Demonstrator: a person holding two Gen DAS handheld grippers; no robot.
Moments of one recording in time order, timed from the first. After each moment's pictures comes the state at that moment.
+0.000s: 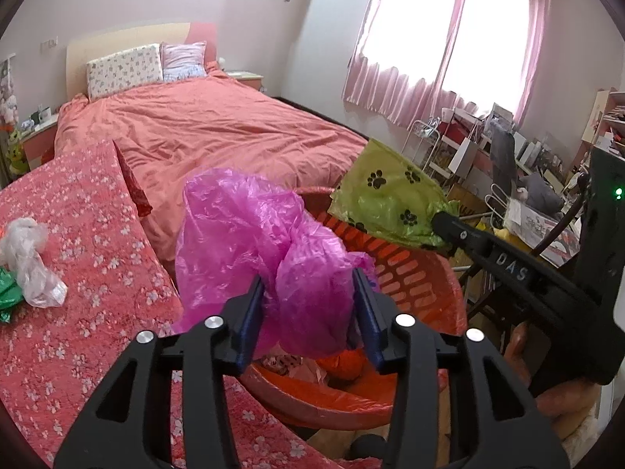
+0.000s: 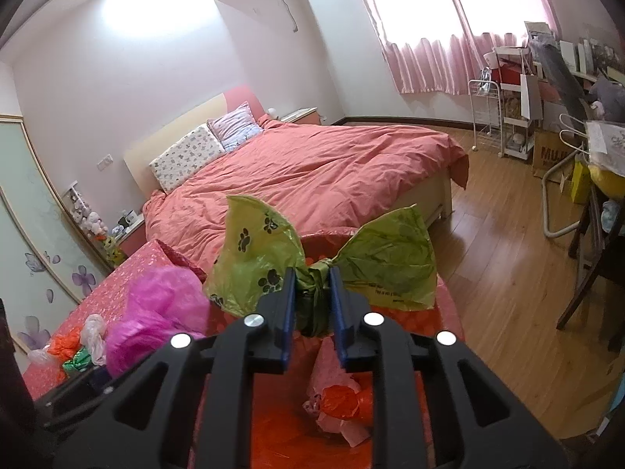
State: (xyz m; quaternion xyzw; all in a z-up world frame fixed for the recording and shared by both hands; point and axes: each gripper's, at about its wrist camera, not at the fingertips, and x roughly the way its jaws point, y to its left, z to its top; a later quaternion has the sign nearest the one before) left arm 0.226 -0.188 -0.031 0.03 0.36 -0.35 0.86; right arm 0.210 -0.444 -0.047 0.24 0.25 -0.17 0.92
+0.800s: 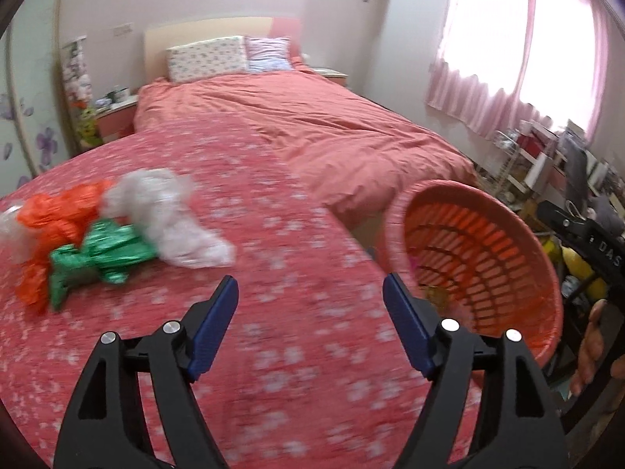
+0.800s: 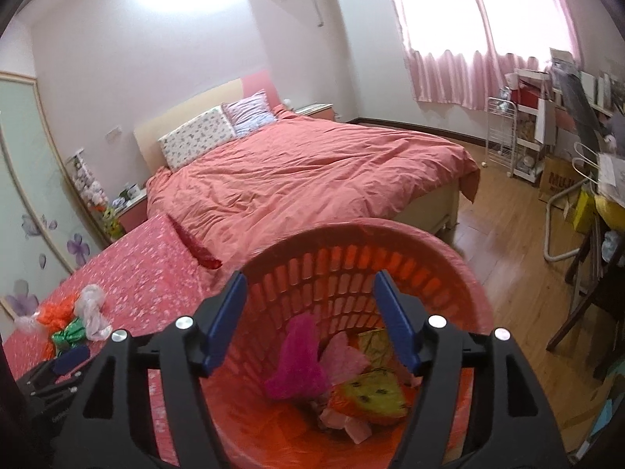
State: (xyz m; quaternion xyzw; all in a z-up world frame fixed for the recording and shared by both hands) left arm 0.248 -0.079 -0.039 0.03 0.37 -0.20 0.91; right arm 0.230 -0.396 -0.043 0.18 0.27 -0.15 0.93
